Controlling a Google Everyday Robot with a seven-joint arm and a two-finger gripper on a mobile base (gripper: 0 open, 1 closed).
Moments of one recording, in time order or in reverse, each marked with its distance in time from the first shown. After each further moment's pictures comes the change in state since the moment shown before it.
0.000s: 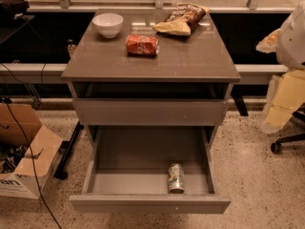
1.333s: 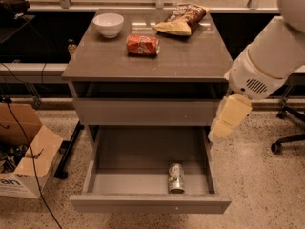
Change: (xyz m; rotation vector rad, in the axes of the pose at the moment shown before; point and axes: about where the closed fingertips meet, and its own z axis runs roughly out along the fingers) arm -0.038 0.007 0.092 -0.091 -0.091 0.170
